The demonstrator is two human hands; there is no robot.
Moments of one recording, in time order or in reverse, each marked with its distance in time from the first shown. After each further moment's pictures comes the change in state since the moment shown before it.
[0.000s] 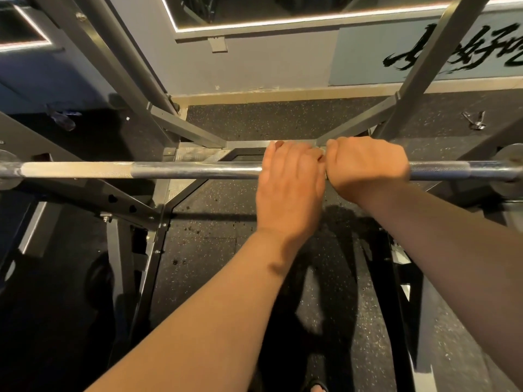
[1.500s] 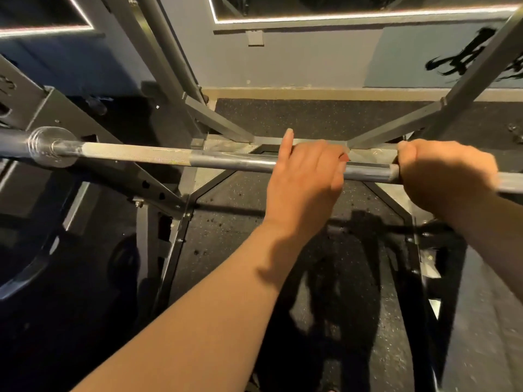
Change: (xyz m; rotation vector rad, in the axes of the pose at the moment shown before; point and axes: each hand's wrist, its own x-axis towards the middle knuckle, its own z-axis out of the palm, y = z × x) left_hand -0.003 -0.065 -0.035 0.099 -0.076 0.034; right_hand -0.010 0.002 0.011 -0.338 0.369 -0.179
